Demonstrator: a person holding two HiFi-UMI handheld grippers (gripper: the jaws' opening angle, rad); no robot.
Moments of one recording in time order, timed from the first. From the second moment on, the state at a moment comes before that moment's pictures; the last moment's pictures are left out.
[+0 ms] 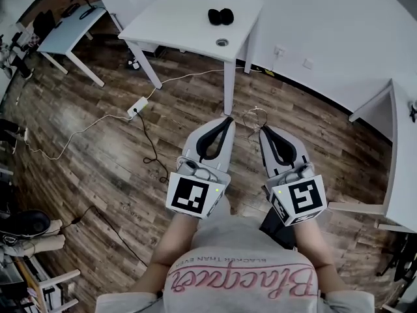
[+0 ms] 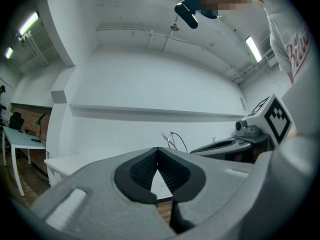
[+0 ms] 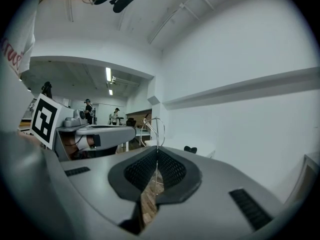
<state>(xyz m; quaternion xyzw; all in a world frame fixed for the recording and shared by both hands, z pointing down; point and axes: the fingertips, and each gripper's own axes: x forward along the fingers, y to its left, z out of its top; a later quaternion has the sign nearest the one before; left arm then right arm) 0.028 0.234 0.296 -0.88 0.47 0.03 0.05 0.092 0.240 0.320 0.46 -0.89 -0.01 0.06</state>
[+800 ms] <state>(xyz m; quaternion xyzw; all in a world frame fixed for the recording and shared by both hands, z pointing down) -0.049 0.101 0.299 -0.90 0.43 0.02 0.04 0.013 0.115 0.321 0.50 -0.86 0.01 0.06</state>
